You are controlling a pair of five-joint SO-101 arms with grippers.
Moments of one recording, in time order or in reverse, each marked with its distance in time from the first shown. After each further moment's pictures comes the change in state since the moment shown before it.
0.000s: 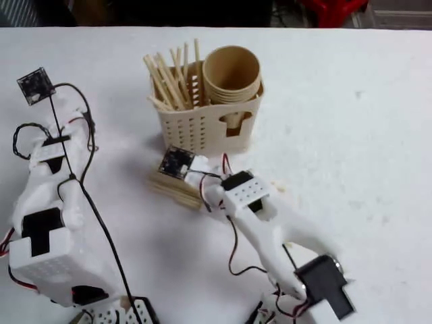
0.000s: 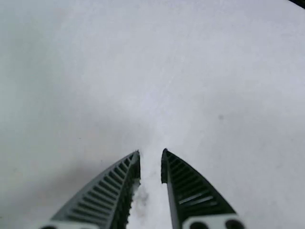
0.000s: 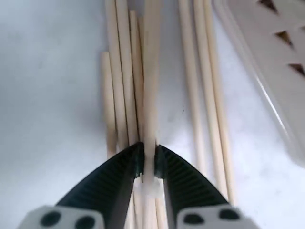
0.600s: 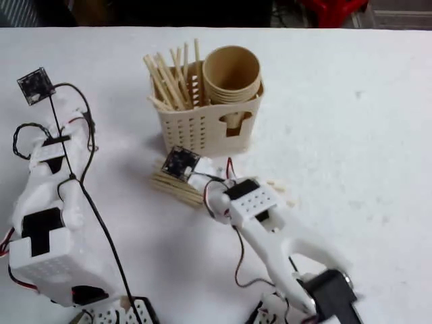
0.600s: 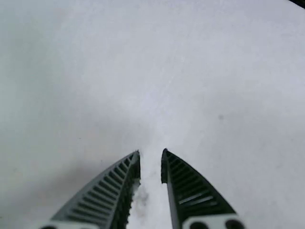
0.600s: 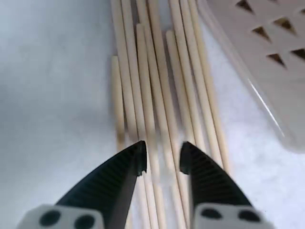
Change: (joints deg) left arm 0.0 0.0 0.0 0.0 0.0; right arm 1.3 -4.2 3.7 -2.8 -3.4
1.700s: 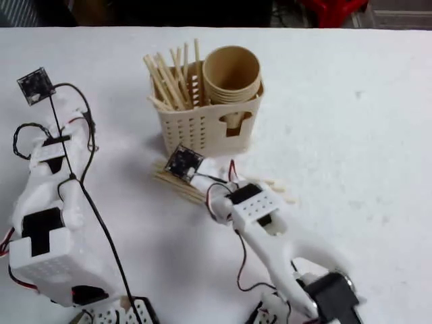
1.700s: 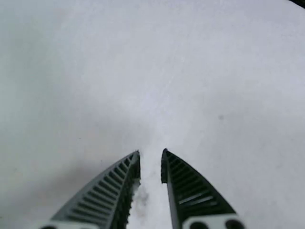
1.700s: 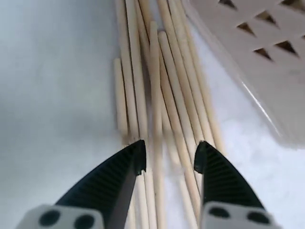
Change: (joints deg) left arm 0.0 0.0 0.0 0.0 0.0; right arm -0.4 -1.5 3.4 -4.0 -1.1
